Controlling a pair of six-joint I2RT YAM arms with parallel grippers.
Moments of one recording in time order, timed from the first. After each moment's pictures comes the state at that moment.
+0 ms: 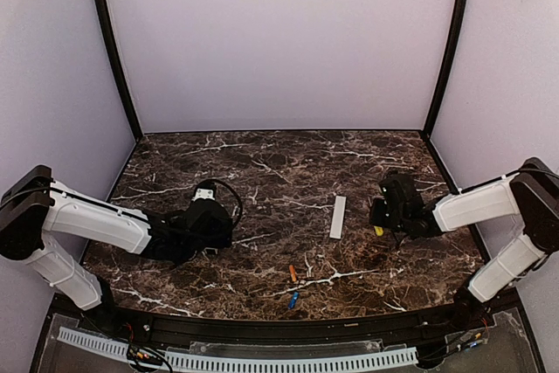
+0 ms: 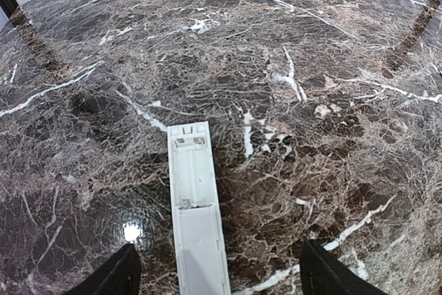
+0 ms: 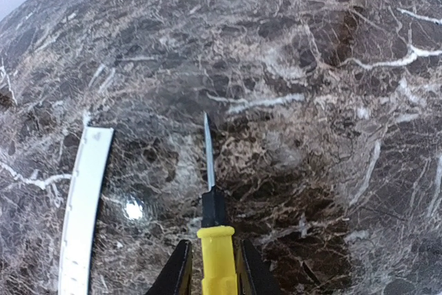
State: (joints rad) left arm -0.99 1.49 0.64 -0.02 -0.67 -0.64; right arm 0.61 1.49 0.54 0.14 0.35 0.64
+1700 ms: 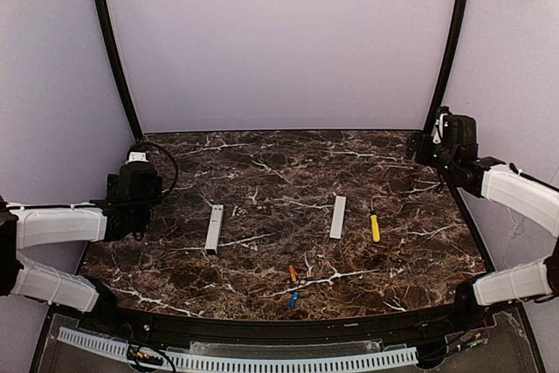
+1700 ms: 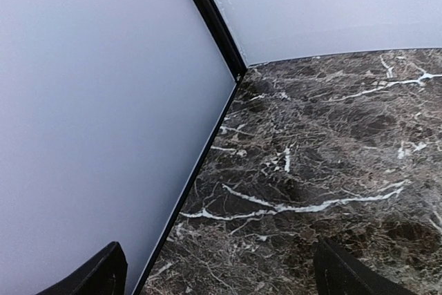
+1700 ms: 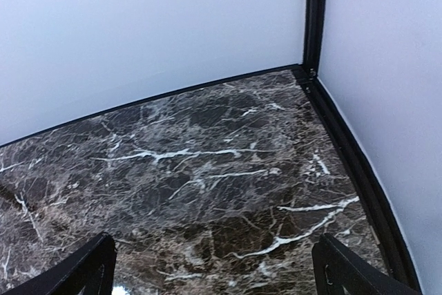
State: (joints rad) left arm -0.48 1.17 0.49 0.20 -0.98 -0.01; right arm 0.25 1.19 0.79 -0.06 0.26 0.32
